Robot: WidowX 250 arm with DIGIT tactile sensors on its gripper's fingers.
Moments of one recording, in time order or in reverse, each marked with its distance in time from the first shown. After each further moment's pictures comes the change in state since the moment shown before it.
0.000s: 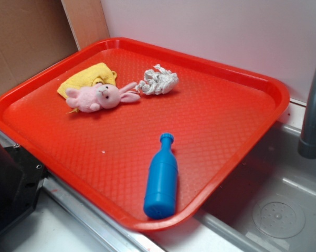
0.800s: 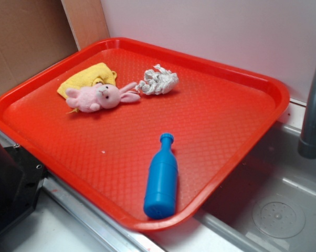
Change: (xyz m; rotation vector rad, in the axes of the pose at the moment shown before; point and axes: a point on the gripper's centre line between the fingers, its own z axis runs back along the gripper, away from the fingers) arm -0.003 -0.004 -0.013 -0.005 0.002 0.234
